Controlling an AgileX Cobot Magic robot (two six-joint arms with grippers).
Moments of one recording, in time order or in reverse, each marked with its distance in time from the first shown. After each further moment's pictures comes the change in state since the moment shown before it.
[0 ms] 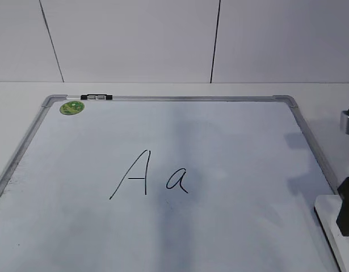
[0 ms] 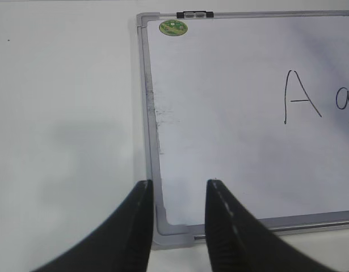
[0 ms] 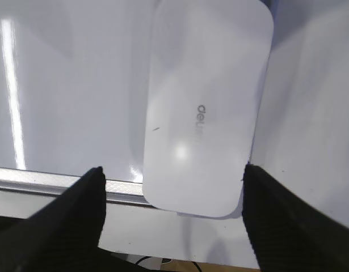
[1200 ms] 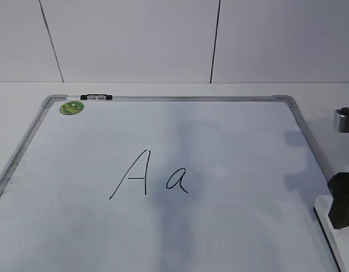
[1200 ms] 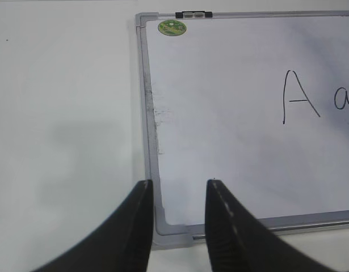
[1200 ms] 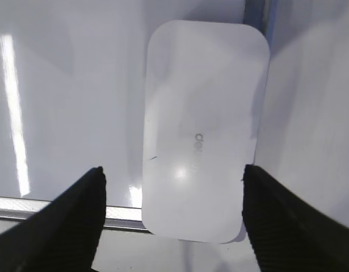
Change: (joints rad) left arm 0.000 0.000 0.000 -0.002 0.000 0.000; right arm 0.000 0.042 -0.001 -0.008 -0.061 0.035
